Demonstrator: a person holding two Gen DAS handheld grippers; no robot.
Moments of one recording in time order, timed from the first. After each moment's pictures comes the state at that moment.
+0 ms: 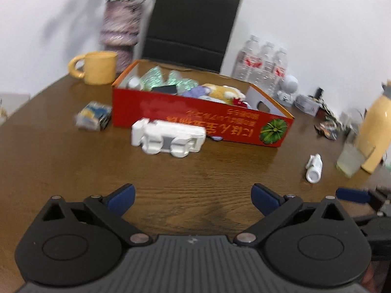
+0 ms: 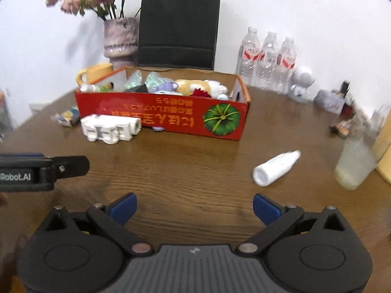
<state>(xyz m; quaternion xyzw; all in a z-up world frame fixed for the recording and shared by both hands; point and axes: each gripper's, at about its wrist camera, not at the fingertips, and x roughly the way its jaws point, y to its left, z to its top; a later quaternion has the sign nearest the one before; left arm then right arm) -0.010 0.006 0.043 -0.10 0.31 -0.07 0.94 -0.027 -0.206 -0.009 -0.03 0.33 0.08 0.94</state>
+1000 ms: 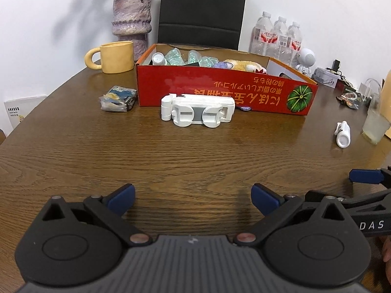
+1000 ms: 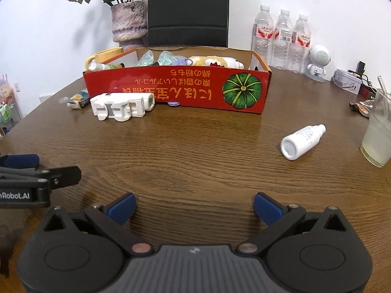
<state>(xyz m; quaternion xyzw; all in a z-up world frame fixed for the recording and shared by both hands) -0.021 0.011 0.021 -0.02 0.34 -0.03 0.94 -0.025 -0.195 -0.037 -0.03 0.36 0.10 0.93</state>
